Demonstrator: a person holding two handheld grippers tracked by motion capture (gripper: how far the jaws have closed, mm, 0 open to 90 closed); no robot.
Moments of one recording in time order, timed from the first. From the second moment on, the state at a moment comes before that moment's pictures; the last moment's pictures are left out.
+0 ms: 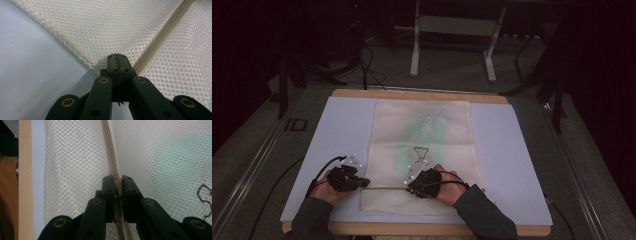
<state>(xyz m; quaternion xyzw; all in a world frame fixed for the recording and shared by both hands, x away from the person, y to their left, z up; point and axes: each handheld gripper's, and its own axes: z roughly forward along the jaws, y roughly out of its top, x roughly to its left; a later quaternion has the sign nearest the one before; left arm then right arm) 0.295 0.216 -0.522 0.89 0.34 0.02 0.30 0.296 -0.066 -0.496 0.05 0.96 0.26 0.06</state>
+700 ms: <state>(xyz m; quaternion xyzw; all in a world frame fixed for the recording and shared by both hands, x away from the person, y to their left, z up) 0.295 0.216 -0.522 0.89 0.34 0.02 0.30 0.300 -0.088 -0.494 0.07 0.96 0.27 0.05</state>
